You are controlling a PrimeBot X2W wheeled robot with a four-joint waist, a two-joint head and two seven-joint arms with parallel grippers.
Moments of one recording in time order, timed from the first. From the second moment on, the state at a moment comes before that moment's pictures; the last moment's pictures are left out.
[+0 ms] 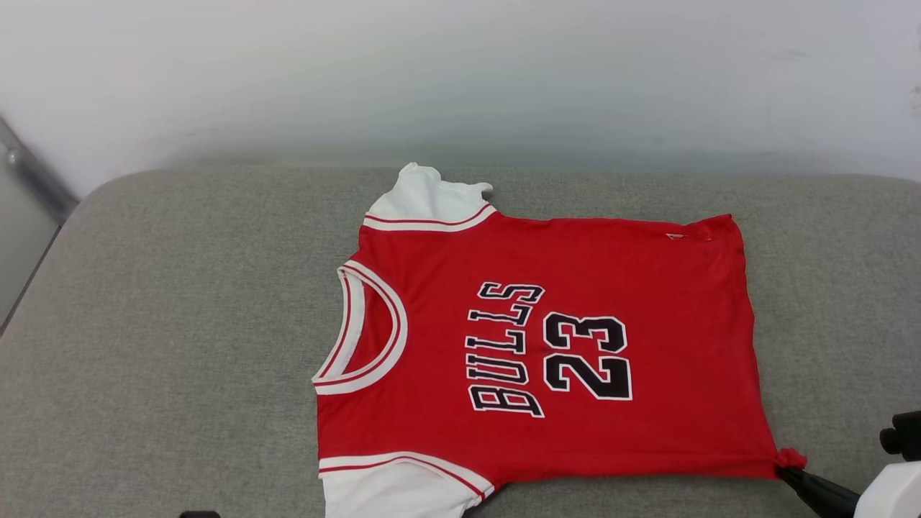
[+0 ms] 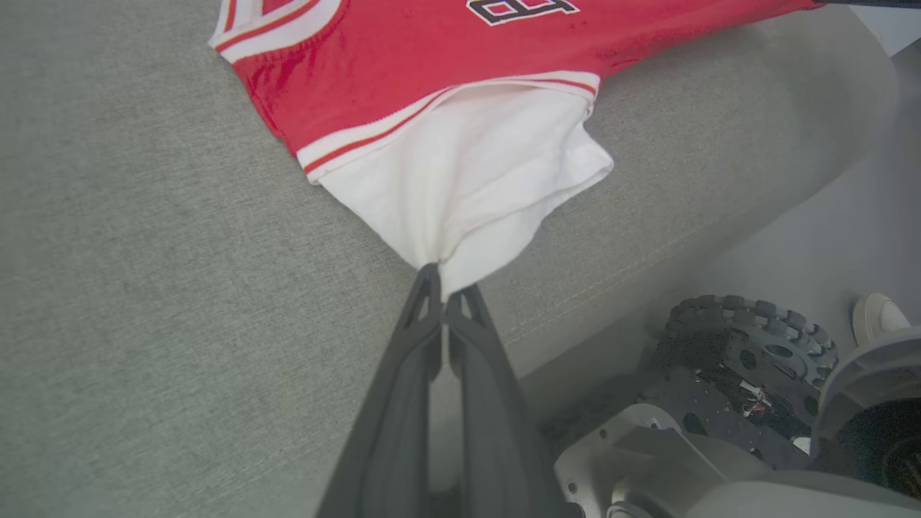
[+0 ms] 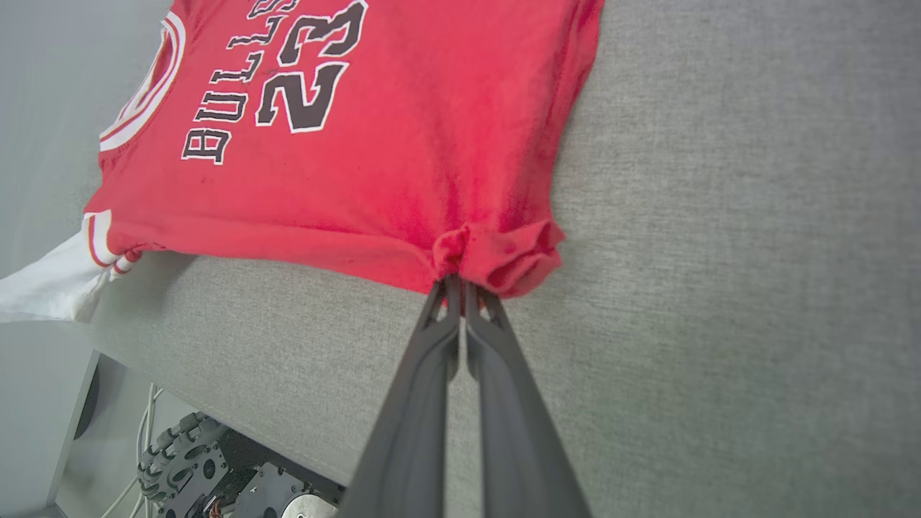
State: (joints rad) left arm 0.28 0.77 -0.46 -0.30 -0.71 -0.06 0.20; right arm 0.08 -0.62 0.22 0.09 0.97 0.13 0.39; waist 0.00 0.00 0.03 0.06
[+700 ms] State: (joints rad) left arm -0.09 0.70 -0.35 -0.21 -0.64 -0.06 0.07; right arm -0.15 -0.53 0.10 -0.02 0.86 0.13 0.62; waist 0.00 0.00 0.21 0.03
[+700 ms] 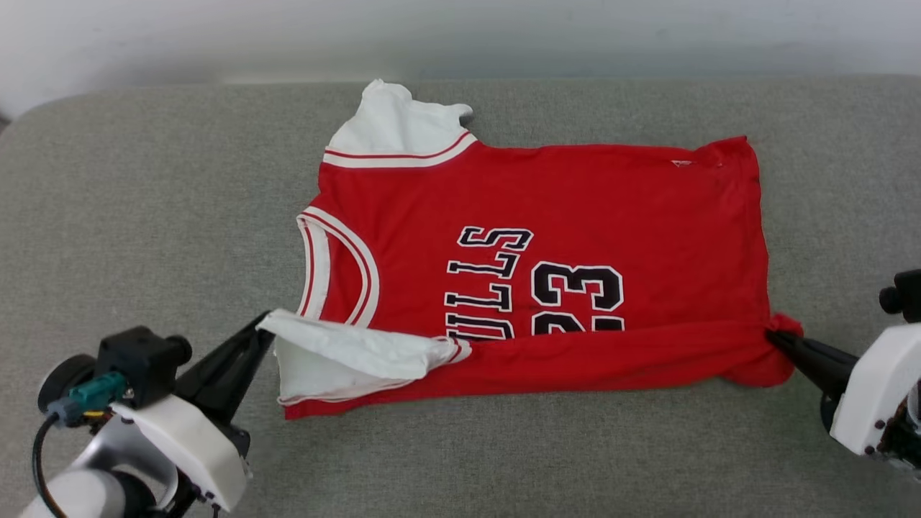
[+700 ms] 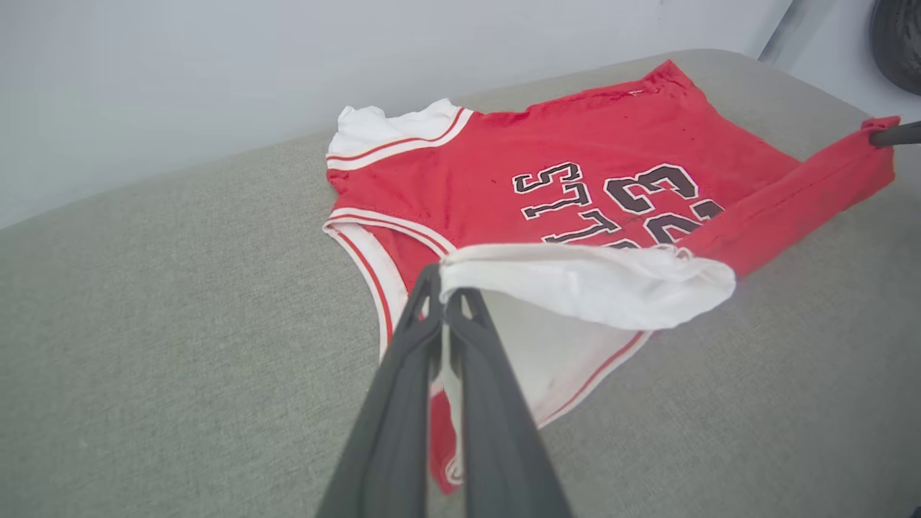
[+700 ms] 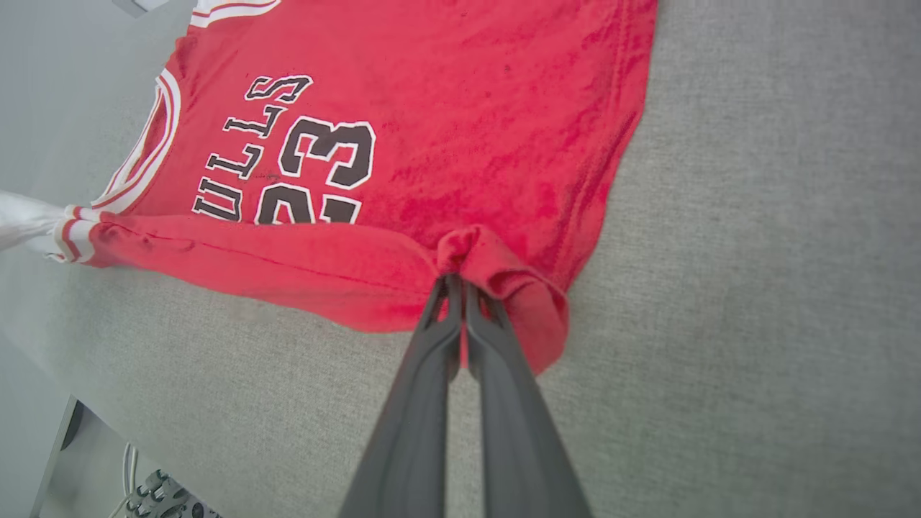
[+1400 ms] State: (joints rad) left arm -0.43 0.58 -0.45 0.18 -0.52 -0.06 0.07; right arm -0.40 -0.45 0.15 0.19 0.70 0.13 0.64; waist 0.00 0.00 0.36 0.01
